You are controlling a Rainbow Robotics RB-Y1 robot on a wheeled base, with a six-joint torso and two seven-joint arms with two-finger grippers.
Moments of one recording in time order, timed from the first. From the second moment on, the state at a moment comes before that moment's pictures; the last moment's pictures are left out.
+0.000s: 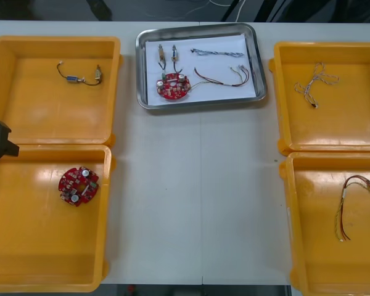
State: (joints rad) right arm -0.02 -0.63 -0.45 -2.24 -0.75 1.92 1.42; left arm -0.25 0.91 0.25 -2.18 0.99 1.91 -1.04
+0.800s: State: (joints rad) right arm -0.02 -0.63 -0.45 -2.24 -0.75 1.92 1.43; left arm -0.25 0.91 0.25 -2.18 0.99 1.91 -1.04
